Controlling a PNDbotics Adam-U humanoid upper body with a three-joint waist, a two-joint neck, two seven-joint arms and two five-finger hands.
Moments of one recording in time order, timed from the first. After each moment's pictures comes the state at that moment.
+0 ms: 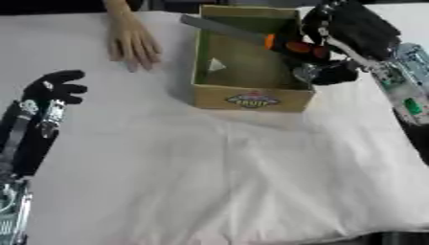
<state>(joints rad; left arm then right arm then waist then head) -0.17 0.23 0.00 -1.84 -0.32 -0.16 -0.13 -0.64 -0.65 0.16 -1.58 1.00 -0.40 0.02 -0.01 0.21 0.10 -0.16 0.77</state>
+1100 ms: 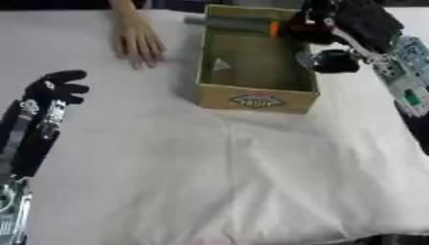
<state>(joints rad) -0.18 0.23 -0.01 -1.84 -0.32 -0.16 -0.14 -0.66 -0.66 0.16 -1.48 1.04 -0.44 -0.07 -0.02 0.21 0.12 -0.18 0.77</state>
